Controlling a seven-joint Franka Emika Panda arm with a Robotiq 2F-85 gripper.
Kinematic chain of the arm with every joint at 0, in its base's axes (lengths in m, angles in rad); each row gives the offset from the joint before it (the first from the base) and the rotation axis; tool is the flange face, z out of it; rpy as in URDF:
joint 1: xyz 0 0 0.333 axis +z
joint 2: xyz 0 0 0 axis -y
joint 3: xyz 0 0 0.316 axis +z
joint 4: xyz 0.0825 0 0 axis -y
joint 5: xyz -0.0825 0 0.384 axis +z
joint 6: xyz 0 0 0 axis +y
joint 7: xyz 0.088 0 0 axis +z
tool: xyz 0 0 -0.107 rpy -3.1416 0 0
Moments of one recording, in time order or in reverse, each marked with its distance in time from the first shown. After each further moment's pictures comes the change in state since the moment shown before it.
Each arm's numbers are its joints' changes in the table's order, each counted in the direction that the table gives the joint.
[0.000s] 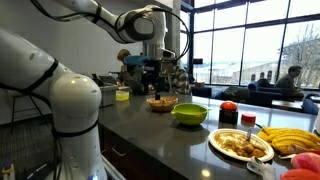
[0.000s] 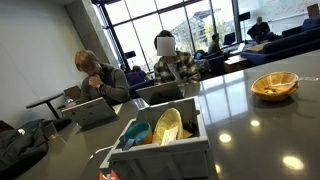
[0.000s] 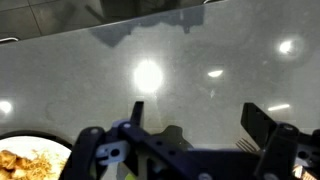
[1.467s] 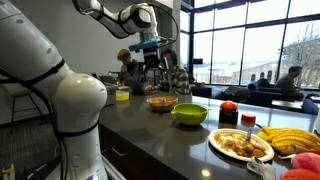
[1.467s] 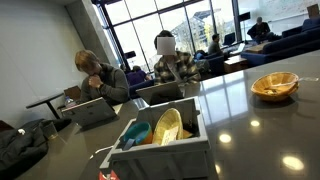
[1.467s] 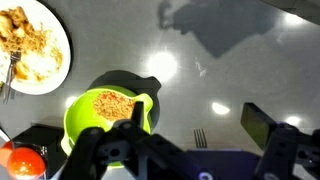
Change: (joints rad) arm 0.176 -0.215 0.144 0.279 -0.146 0.052 0.246
